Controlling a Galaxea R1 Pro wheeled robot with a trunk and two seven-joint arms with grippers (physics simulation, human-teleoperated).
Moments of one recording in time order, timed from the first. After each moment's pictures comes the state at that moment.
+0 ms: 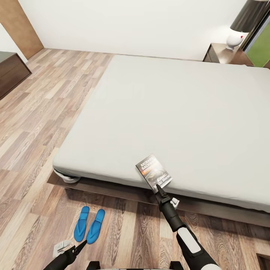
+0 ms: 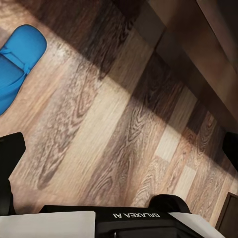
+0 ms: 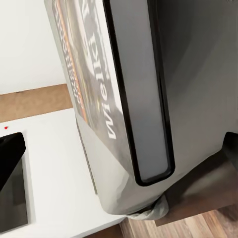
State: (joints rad) left arm -0.40 0.23 0.16 -0.15 0.49 -0.15 -0.89; right arm -0.47 0.09 -0.02 -0.60 -1.19 0.18 0.81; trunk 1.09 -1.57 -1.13
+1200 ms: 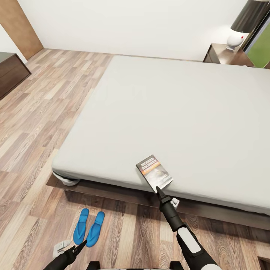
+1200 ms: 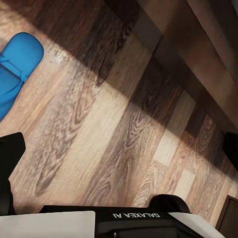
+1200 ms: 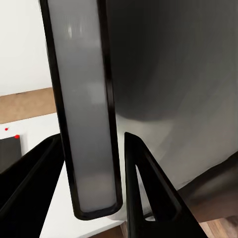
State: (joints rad) left arm -0.40 0.23 0.16 -0.15 0.49 -0.15 -0.89; right arm -0.47 0.09 -0.02 -0.60 -1.20 0.18 0.81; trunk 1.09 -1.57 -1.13
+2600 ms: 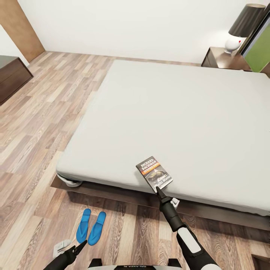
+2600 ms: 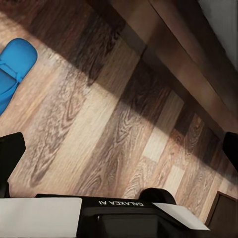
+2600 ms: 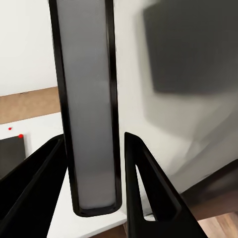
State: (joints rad) left arm -0.40 0.23 0.16 -0.15 0.49 -0.15 -0.89; right arm -0.47 0.09 -0.02 -0.60 -1.20 0.18 0.81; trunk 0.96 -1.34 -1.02
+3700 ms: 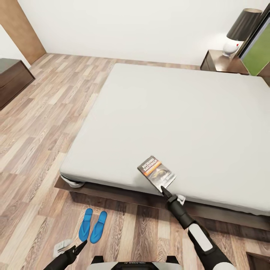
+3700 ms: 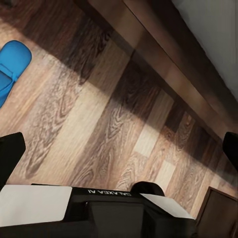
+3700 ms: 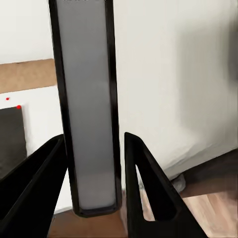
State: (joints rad) left arm -0.40 0.22 0.16 -0.15 0.49 -0.15 -0.90; right arm -0.47 -0.01 -0.01 -0.66 -1.13 0.31 0.81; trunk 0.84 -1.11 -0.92
